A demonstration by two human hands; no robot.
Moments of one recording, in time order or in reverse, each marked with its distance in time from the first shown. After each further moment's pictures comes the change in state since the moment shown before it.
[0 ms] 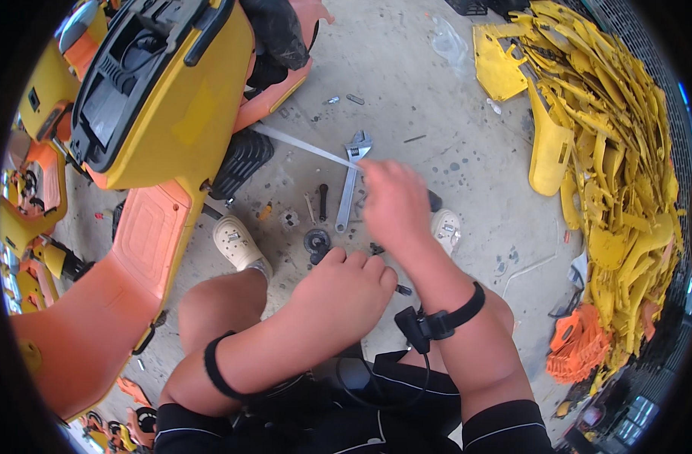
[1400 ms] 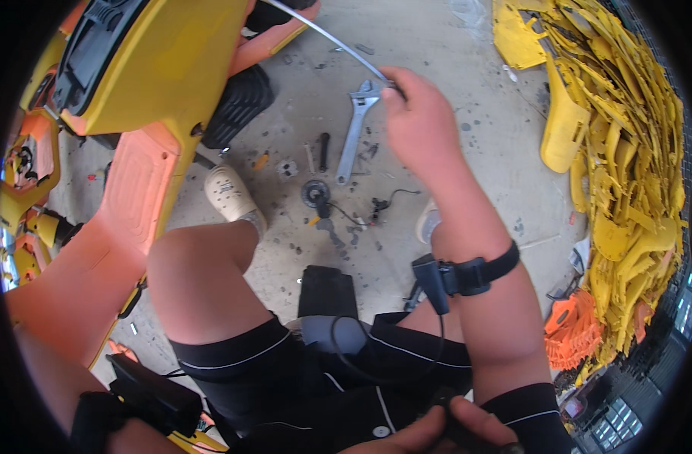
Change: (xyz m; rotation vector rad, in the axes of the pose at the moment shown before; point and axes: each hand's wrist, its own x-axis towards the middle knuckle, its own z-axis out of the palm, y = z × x) left_hand -0.059 0.124 -0.088 1.252 0.245 0.760; right_hand 0.024 0.009 -0.002 0.324 0.008 0.129
